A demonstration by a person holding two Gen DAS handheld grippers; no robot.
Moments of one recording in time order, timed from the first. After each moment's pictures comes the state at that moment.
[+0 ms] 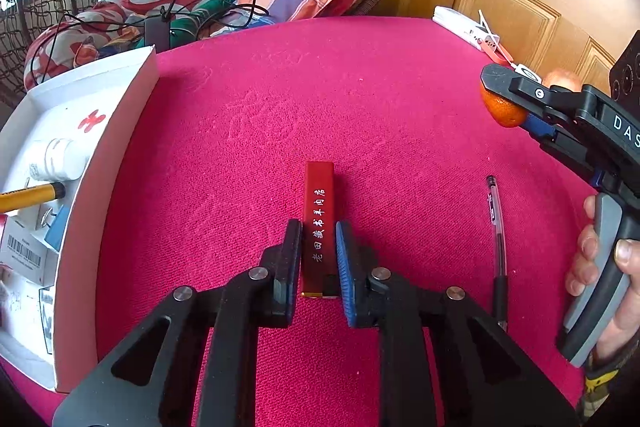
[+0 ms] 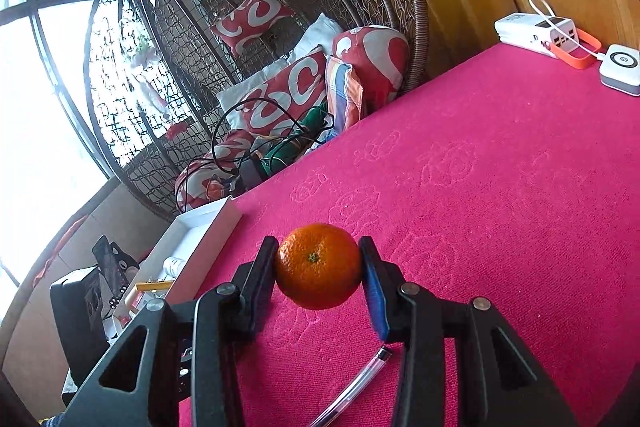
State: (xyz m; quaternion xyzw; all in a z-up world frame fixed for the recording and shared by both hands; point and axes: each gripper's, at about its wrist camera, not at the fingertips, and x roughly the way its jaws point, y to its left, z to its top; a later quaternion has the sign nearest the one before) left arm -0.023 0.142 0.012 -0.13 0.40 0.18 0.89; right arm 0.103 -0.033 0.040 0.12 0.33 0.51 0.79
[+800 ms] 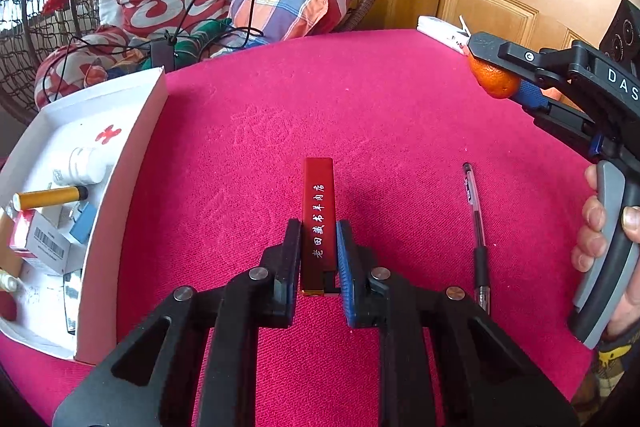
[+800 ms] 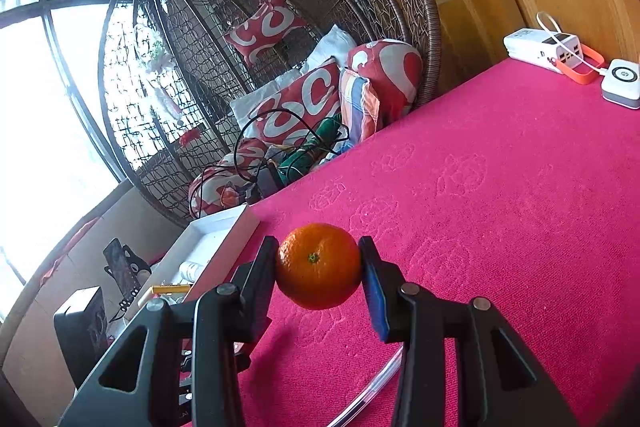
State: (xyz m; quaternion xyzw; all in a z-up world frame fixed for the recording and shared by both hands) left arm -0.051 0.120 0.031 -0.10 0.37 0.18 0.91; right arm 0.085 -0.044 0.063 0.14 0.30 0.53 0.78
